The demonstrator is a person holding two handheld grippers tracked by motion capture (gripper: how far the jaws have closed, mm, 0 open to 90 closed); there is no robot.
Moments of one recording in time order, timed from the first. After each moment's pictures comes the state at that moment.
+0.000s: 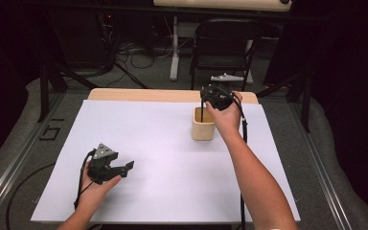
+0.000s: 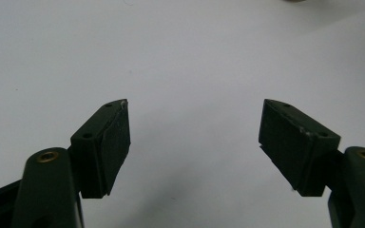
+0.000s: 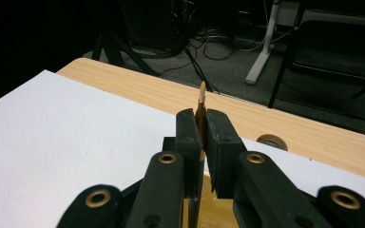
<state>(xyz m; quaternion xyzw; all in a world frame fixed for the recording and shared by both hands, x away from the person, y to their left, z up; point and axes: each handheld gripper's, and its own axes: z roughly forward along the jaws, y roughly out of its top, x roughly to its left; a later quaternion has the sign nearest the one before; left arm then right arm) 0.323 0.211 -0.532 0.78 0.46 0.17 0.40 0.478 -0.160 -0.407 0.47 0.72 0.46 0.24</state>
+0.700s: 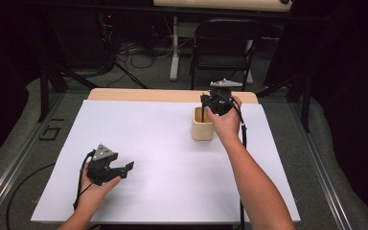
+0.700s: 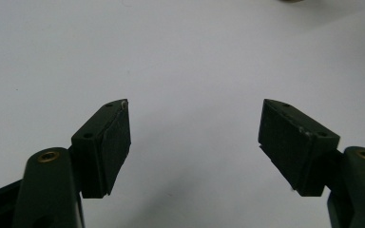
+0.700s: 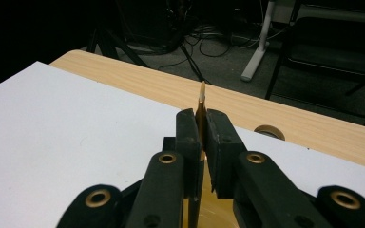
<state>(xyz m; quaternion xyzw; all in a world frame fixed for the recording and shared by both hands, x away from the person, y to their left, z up) 0.319 0.211 -0.531 0.78 0.46 0.17 0.40 0.472 -0.161 -0.421 0.47 0.72 0.45 0.25</state>
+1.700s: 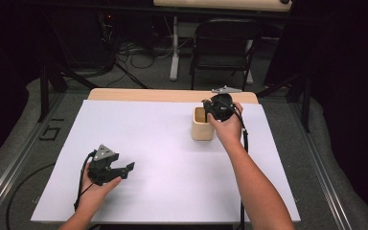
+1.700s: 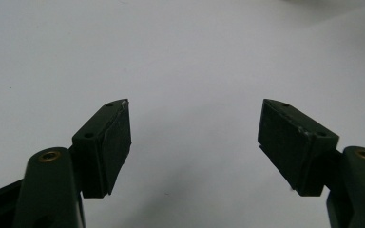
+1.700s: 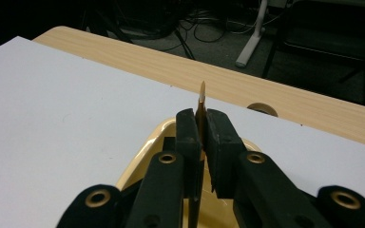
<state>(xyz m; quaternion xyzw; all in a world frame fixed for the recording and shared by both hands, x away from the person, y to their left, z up) 0.319 0.210 -0.532 0.78 0.46 0.16 0.39 0.470 -0.169 -0.444 0.48 0.73 0.42 0.25</state>
